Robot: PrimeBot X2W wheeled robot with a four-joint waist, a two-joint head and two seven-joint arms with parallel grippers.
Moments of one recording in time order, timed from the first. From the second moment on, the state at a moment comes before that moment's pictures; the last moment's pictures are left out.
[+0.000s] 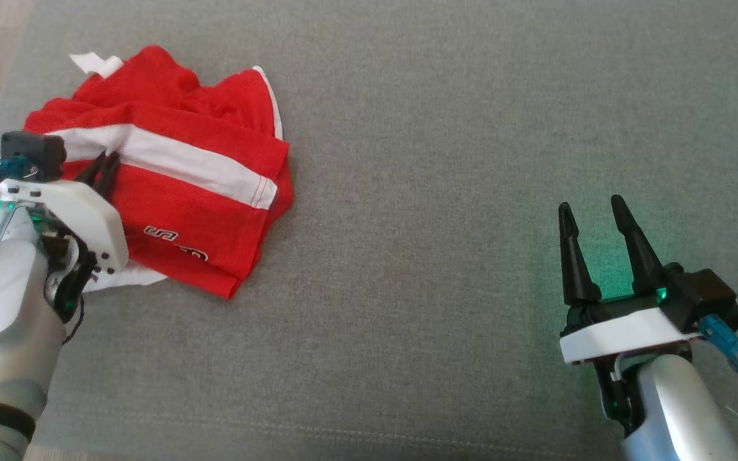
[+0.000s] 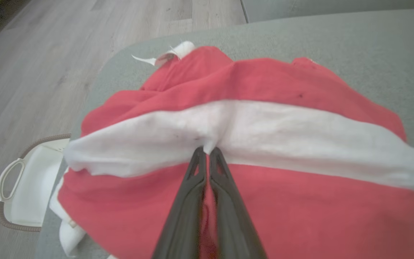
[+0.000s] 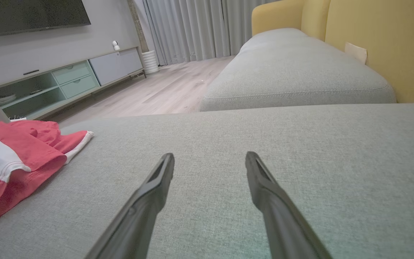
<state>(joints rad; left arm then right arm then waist) -0.70 0.40 -0.49 0.84 -0.47 -0.13 -0.03 -0.15 -0.05 0.08 0.24 0.13 0.13 -0.25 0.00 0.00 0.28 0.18</state>
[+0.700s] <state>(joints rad) -0.70 0.44 -0.44 0.54 -0.47 -0.05 -0.24 -0.11 -0.05 0.13 0.28 0.19 0.13 -0.25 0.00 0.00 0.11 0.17</state>
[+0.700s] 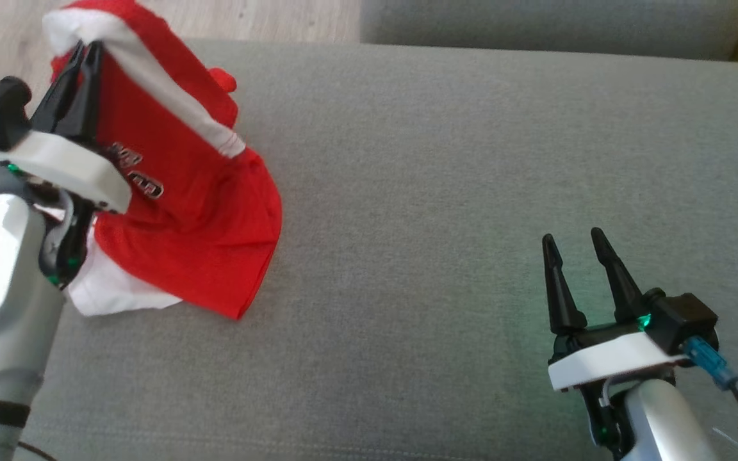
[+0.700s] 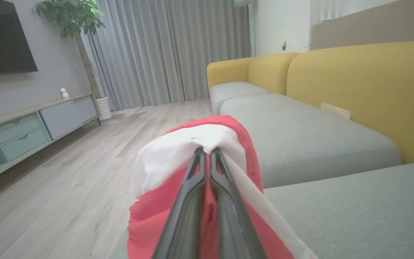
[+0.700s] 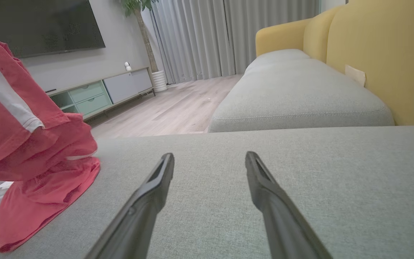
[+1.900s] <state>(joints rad) -0.76 0.09 -0.59 0.51 -0.48 0.10 -0.21 -0.14 -0.05 0.24 0.21 0.29 0.13 -0.25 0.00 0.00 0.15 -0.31</state>
